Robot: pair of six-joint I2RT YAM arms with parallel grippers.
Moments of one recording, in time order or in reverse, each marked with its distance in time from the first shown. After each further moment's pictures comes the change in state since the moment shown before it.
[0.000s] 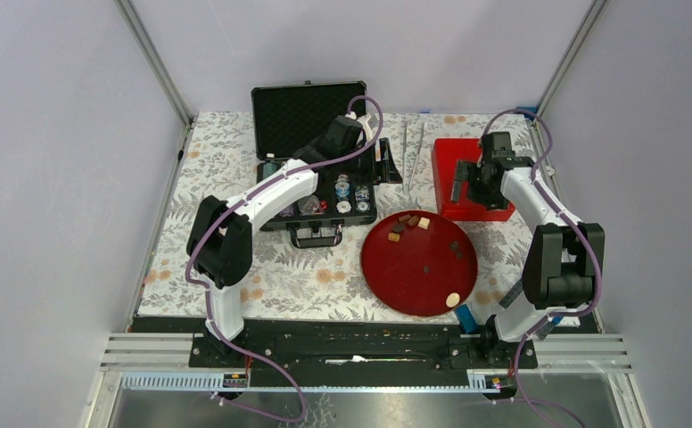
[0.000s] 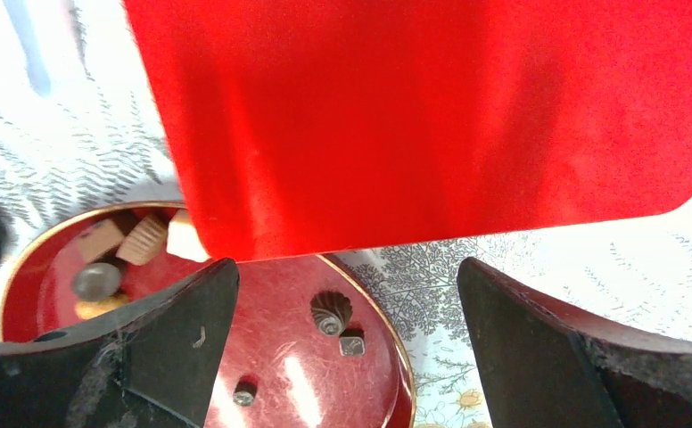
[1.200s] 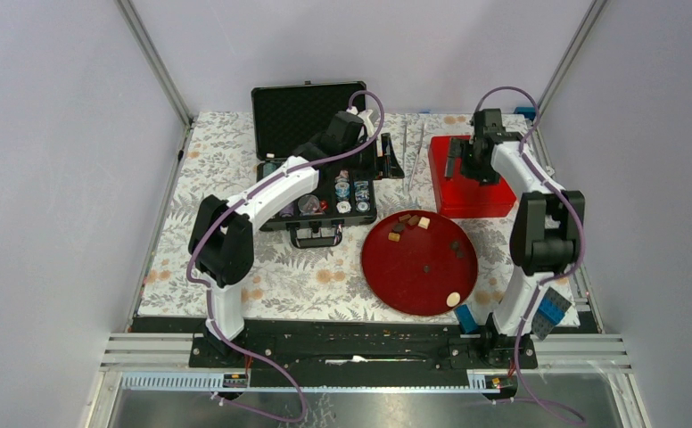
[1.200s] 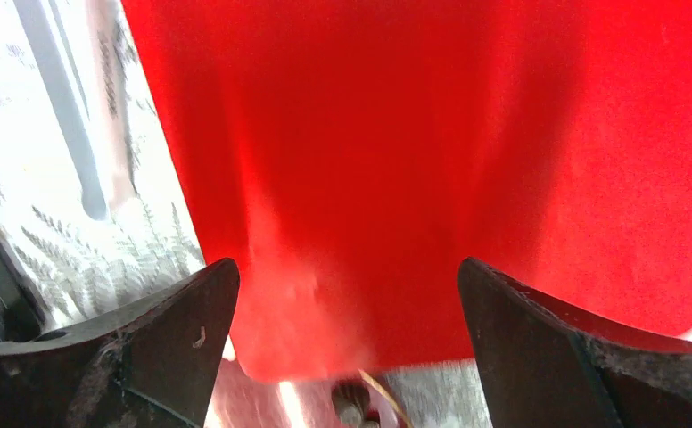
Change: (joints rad) left arm 0.000 0.015 0.051 -0.005 -0.005 0.005; right arm 0.000 0.297 0.325 -0.008 0.000 -0.018
